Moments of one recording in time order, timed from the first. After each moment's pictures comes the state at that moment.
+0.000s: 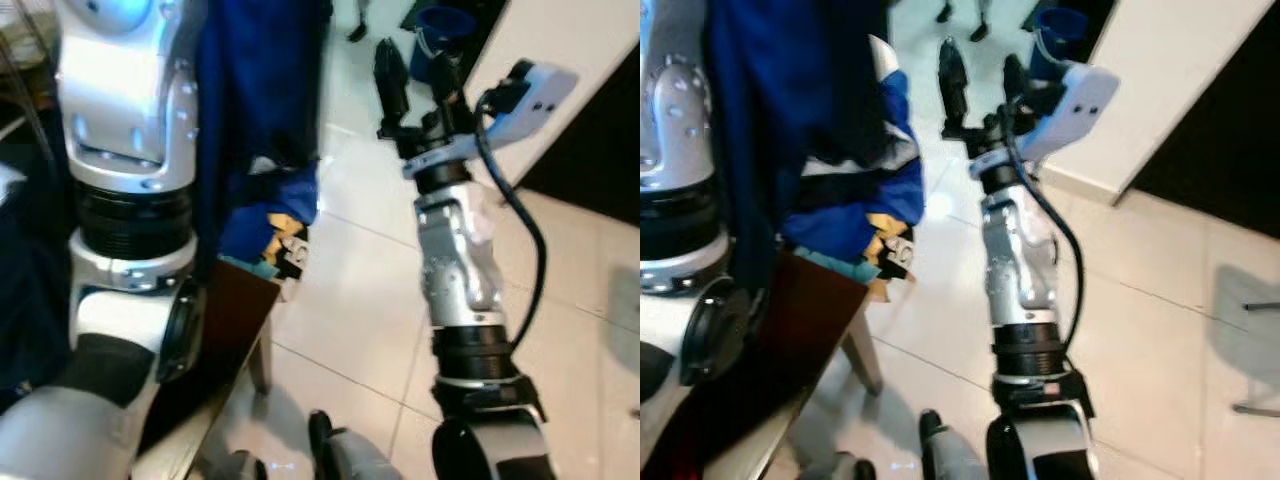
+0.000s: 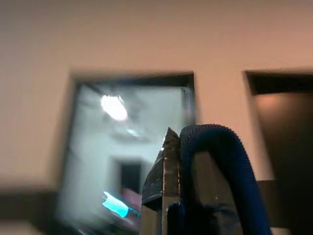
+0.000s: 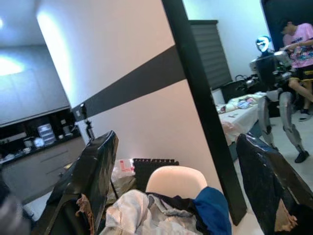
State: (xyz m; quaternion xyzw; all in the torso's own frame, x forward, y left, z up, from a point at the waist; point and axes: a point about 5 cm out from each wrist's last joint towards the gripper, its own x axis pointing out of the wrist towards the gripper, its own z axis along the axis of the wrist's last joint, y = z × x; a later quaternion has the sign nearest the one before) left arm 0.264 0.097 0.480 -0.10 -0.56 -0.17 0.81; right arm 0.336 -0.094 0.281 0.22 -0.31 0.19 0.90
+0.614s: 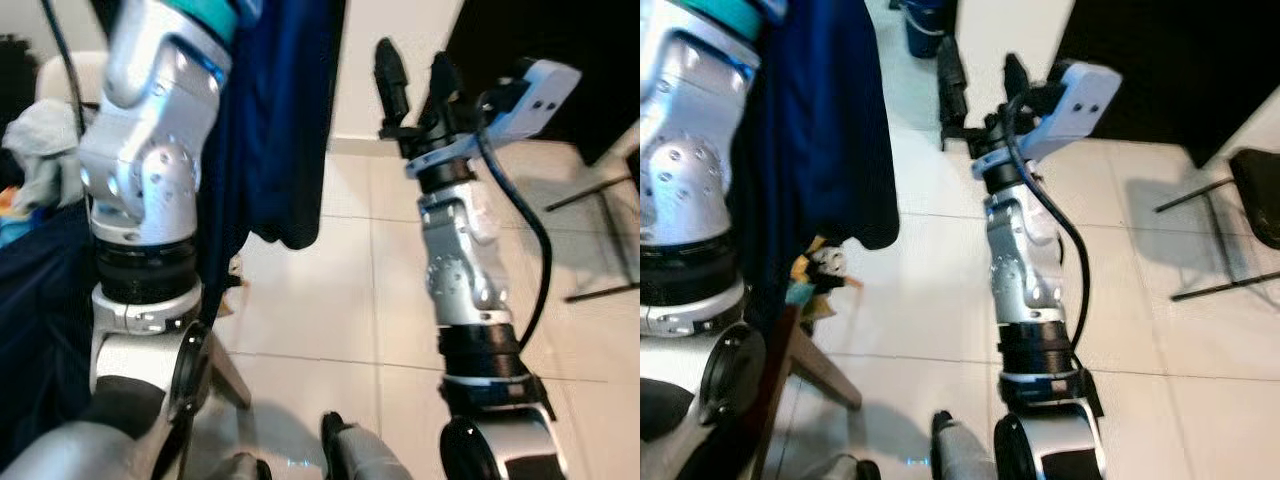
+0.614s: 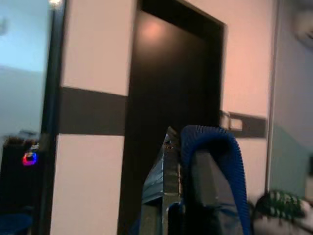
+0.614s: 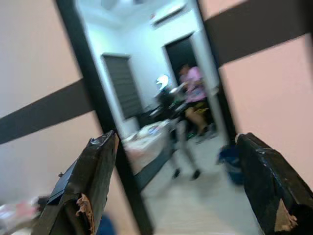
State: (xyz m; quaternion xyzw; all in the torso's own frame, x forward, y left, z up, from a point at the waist) left arm 0.297 0.100 0.409 -0.08 -0.39 -0.27 0.88; right arm 0.336 -0.106 0.281 0.21 -0.32 0.18 0.91
